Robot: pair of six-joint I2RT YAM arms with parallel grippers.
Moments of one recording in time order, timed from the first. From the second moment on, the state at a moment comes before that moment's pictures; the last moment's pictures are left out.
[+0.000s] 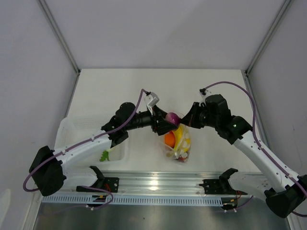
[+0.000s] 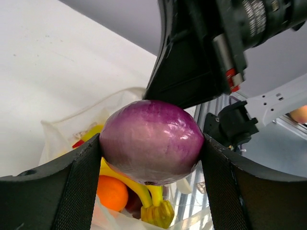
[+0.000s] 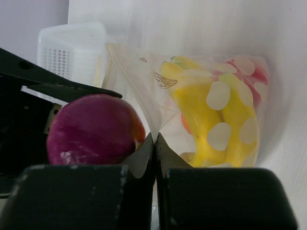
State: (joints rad) left arm -0.80 1.21 0.83 0.33 0.48 -0.37; right arm 0.59 1.04 1.06 -0.60 -0.19 0.71
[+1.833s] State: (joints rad) left arm -0.47 0.69 0.89 -0.39 -0.15 -0.51; right arm 0.57 1.03 1.06 -0.61 -0.22 0.69
